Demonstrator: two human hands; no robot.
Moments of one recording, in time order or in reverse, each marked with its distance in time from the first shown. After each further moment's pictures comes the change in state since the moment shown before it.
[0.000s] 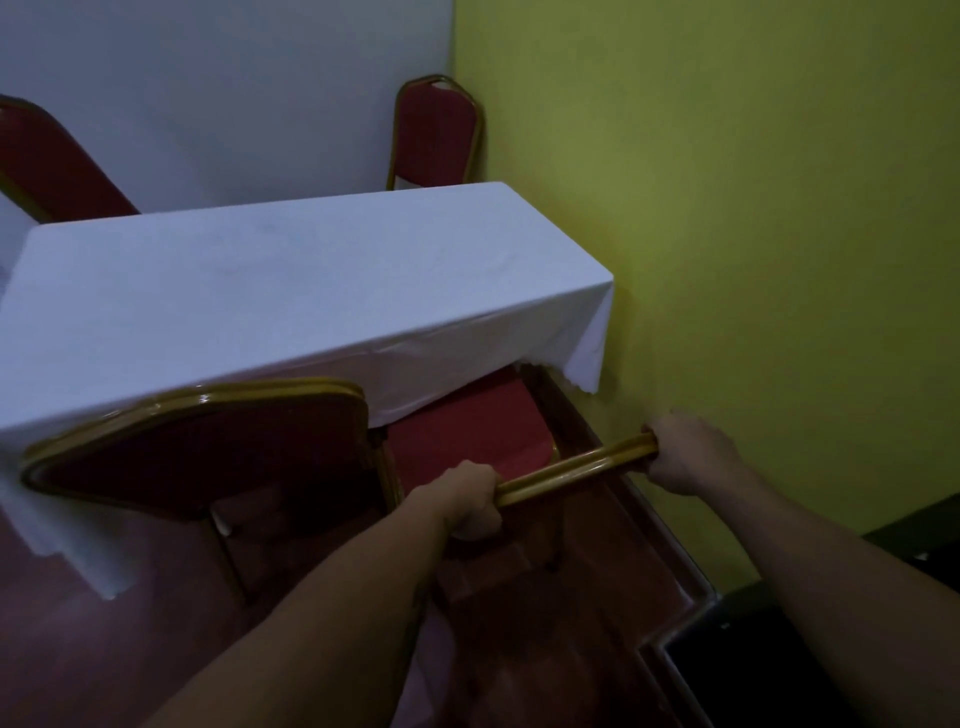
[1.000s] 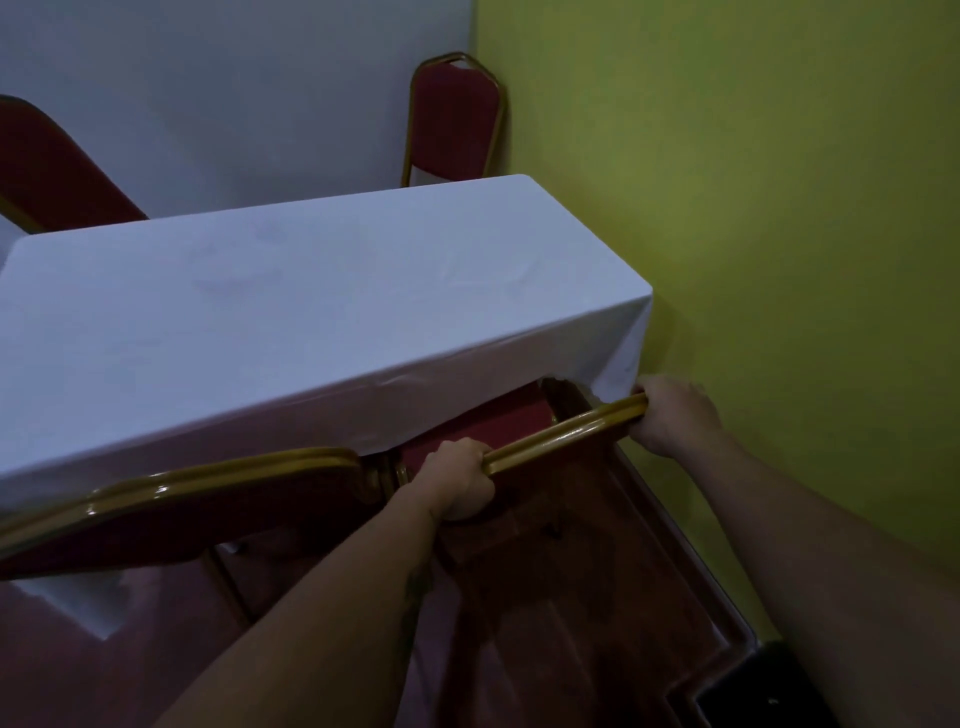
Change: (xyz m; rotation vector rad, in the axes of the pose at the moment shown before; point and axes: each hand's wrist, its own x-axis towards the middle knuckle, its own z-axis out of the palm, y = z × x) left_hand 0.095 -0.027 -0.079 -0.231 0.191 -0.083; right_hand 0.157 -0.044 -0.022 0.216 0.144 -0.080
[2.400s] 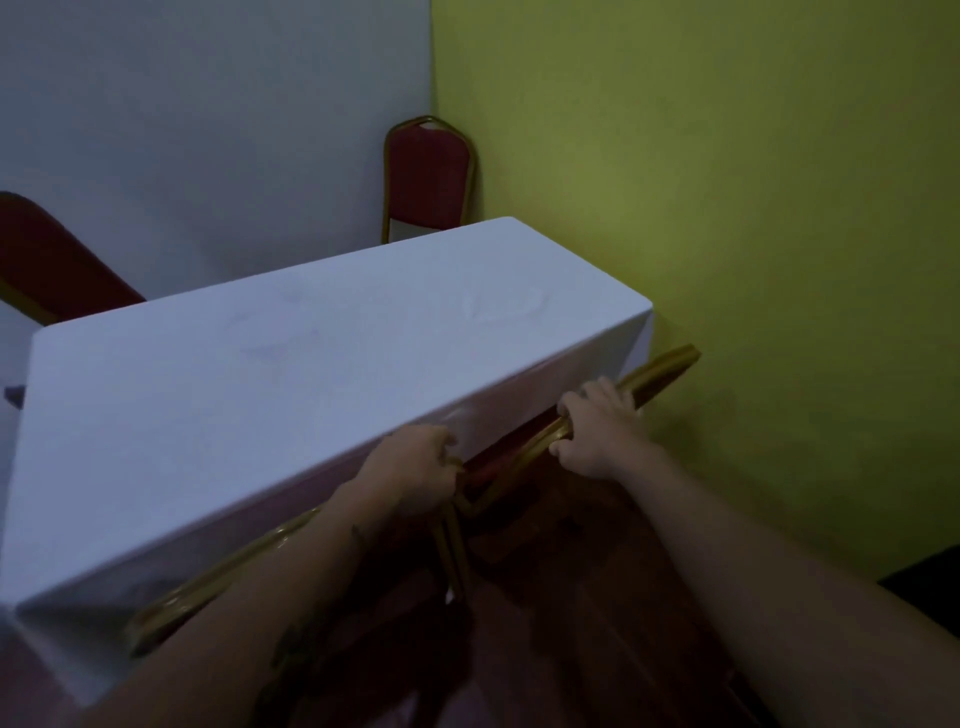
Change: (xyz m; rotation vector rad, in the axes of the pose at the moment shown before) left_hand -0.073 -0.114 -0.144 0.263 0.205 0.222; right_hand -0.070 -0.208 0.003 -0.054 -0.088 -0.026
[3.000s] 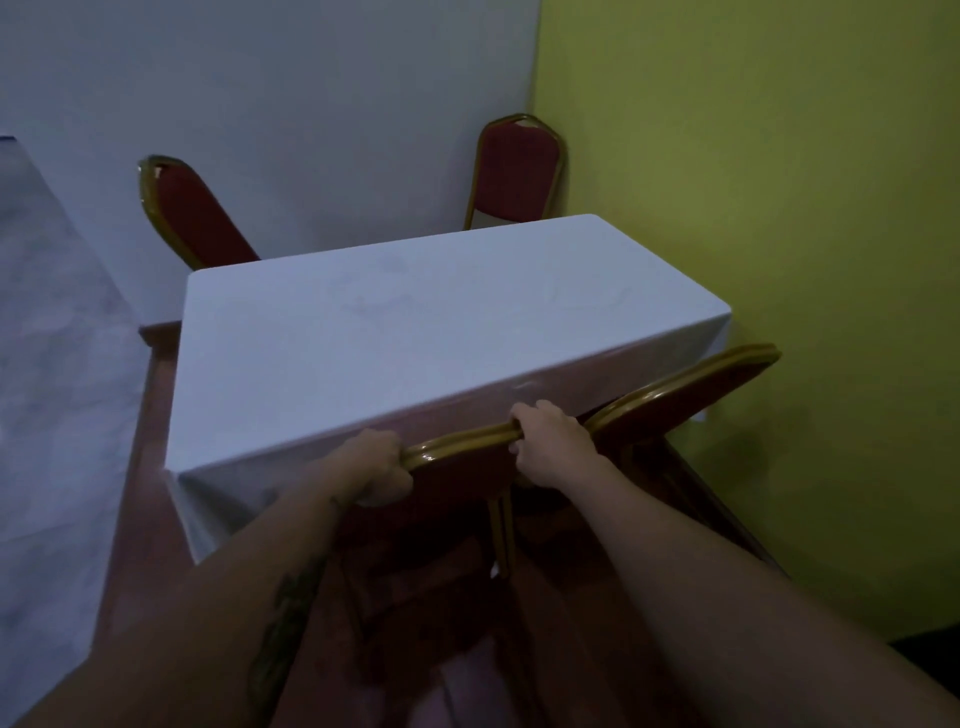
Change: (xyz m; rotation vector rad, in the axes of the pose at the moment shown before) left_hand -0.113 -0.096 -0.019 0.101 -0.144 -0.367; right_hand -0.070 -0.139 0.031 0.164 -0.077 -0.253
